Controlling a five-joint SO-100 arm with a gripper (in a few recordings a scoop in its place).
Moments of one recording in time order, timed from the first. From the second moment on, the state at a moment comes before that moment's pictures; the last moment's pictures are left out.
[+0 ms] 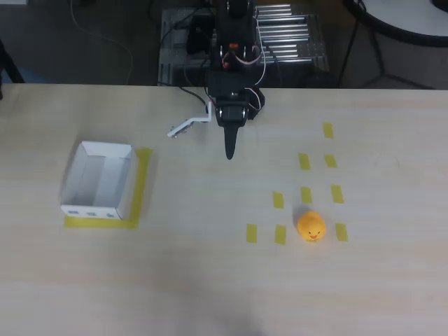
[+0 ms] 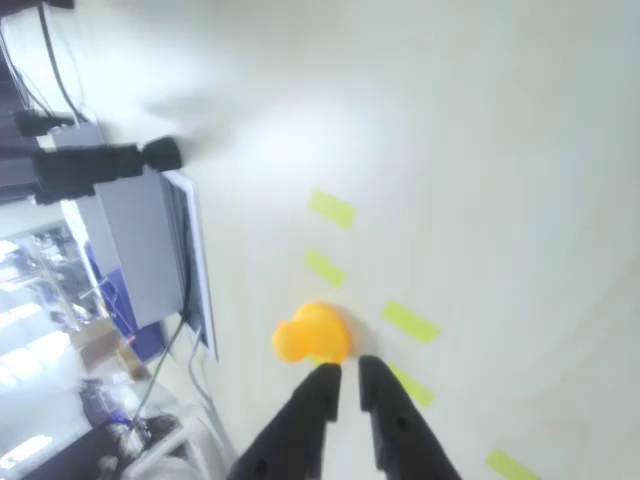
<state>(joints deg) -0.3 142.5 129.5 59.9 -10.2</state>
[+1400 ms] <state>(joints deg) -22.0 45.1 37.5 93.9 -22.6</state>
